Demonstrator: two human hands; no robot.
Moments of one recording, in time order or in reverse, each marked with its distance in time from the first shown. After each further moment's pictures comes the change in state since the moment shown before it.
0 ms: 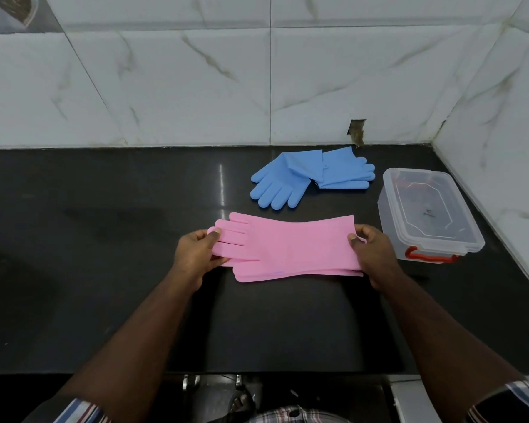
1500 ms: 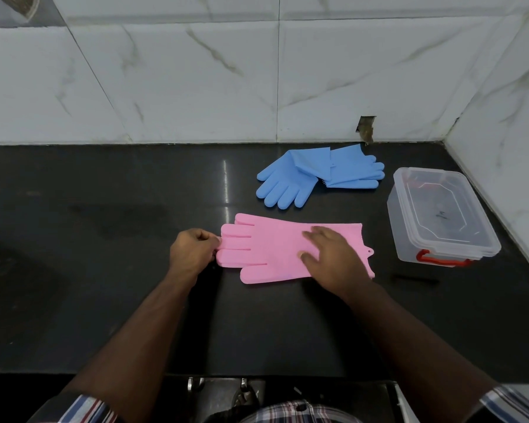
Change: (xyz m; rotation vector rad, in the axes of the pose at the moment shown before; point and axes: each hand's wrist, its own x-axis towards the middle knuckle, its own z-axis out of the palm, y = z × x) left_hand 0.021 -0.003 -0.019 0.450 0.142 0.146; right_hand -0.041 -0.029 0.045 -0.572 -0.189 -0.546
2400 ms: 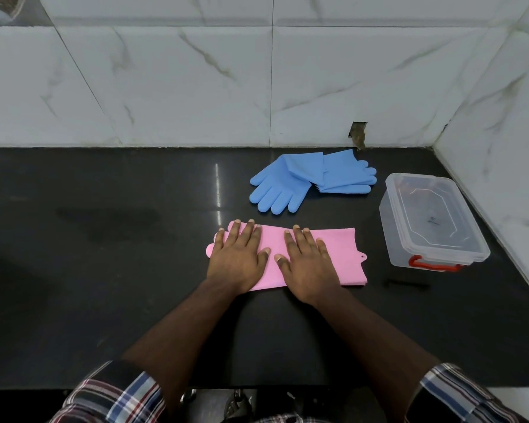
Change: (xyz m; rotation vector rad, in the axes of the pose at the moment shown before) left_hand -0.024 0.015 0.072 1.073 -0.225 0.693; right_hand 0.020 -0.009 0.045 -0.277 -0.105 -0.028
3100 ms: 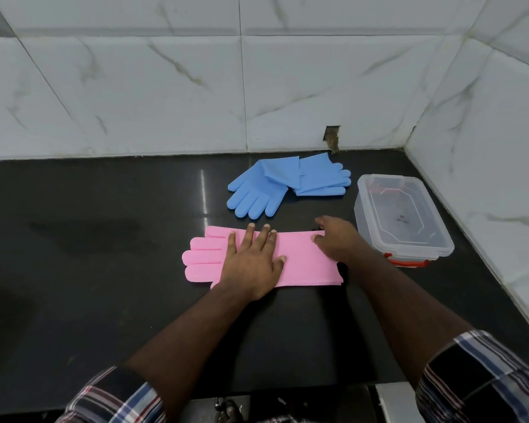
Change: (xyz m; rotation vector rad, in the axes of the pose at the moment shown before) left_hand 0.008 0.068 -0.013 -0.012 -0.065 0.126; right_hand 0.019 0.085 -0.078 0.298 -0.071 0.362
